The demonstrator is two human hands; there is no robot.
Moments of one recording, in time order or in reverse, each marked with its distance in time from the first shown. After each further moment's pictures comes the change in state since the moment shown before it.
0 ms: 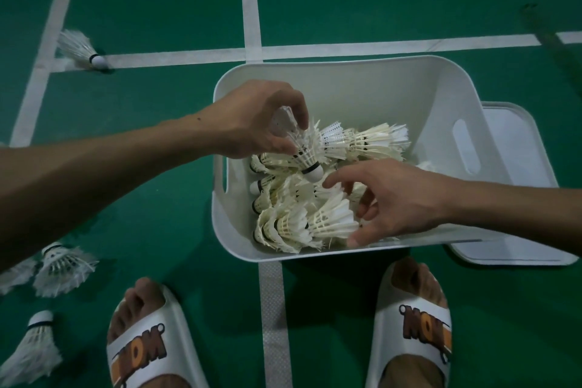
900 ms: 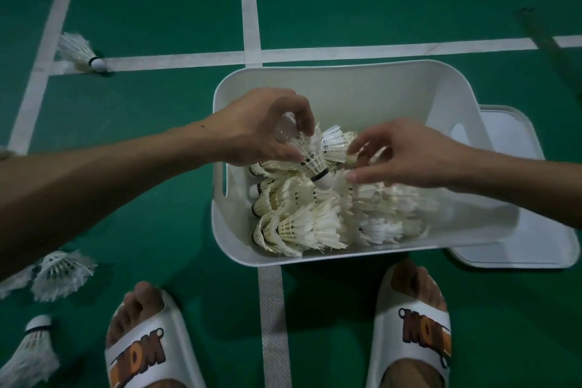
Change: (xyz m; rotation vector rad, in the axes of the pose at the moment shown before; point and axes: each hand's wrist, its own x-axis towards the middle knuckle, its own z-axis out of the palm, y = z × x) left_hand 0.000 0.002 0.002 -0.069 -0.012 0.028; right_hand 0.006 0.021 -0.025 0.364 0.232 0.135
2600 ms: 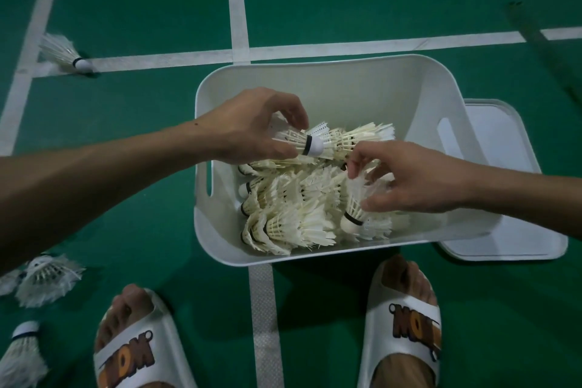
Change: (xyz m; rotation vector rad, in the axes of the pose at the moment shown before) left_hand 0.008 0.007 0.007 0.056 -0.018 -0.042; right_hand -0.020 0.019 0.005 -0.157 -0.079 -0.144
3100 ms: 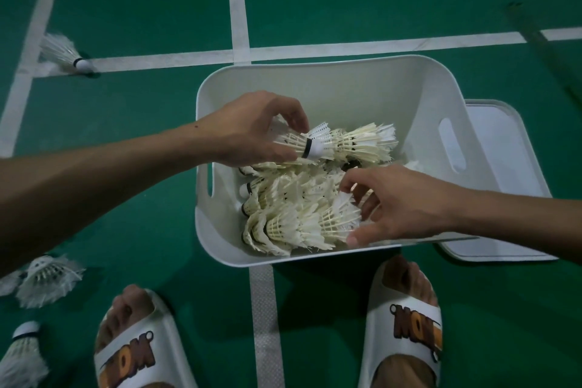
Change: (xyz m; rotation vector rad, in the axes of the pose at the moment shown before) left_hand -0.002 -0.001 0.001 0.003 -0.016 0.015; right_hand -0.003 -0.016 0.019 -0.111 -0.135 0.110
